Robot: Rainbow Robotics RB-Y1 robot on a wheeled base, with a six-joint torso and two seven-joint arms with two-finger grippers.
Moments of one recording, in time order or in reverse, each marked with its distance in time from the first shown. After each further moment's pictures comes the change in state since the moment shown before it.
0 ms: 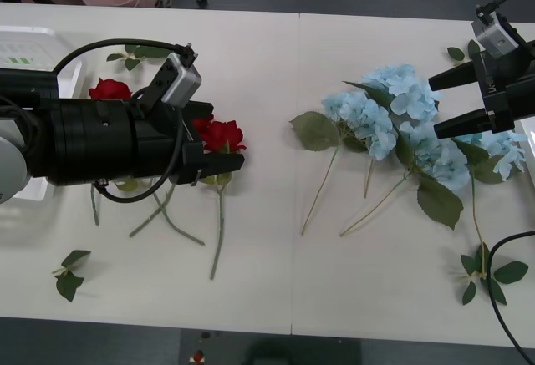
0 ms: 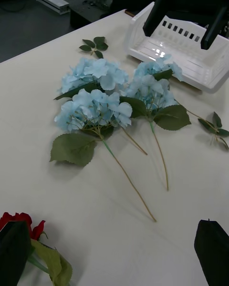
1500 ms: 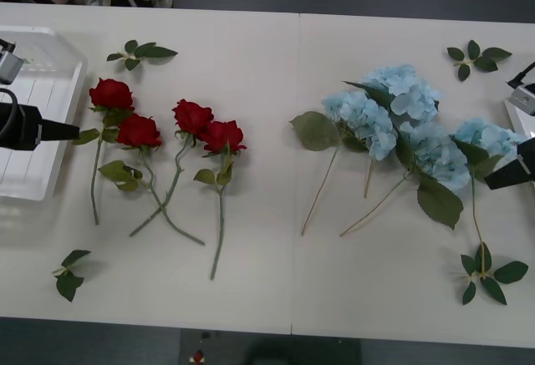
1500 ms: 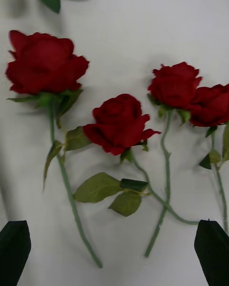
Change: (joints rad) right arm 0.298 -0.185 0.081 -0.323 0.326 -0.003 -0.796; left arm -0.014 0.187 0.310 0.651 0.103 0.290 0.134
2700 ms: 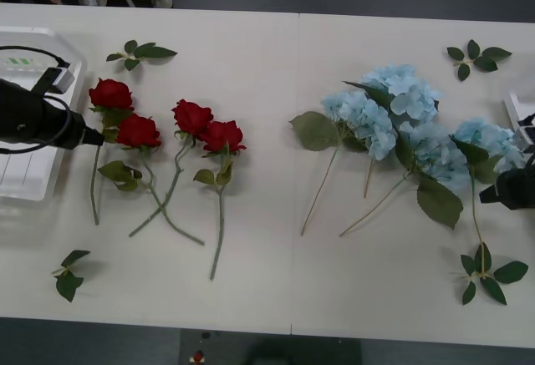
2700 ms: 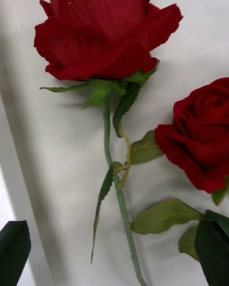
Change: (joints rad) right arm 0.161 0.041 0.179 0.073 0.380 -0.461 -0.308; left arm -0.312 -0.101 -0.327 0.327 -0.342 -0.055 0.095
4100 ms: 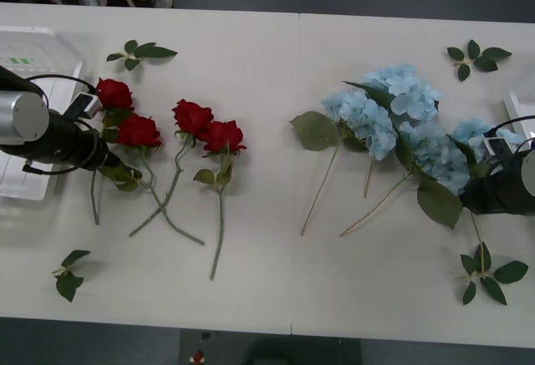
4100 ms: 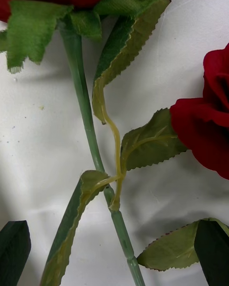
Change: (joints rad) right arm -0.039 0.088 0.108 0.140 0.110 -0.175 0.000; left arm 0.000 -0.105 -0.082 0.067 -0.200 -0.086 0.000
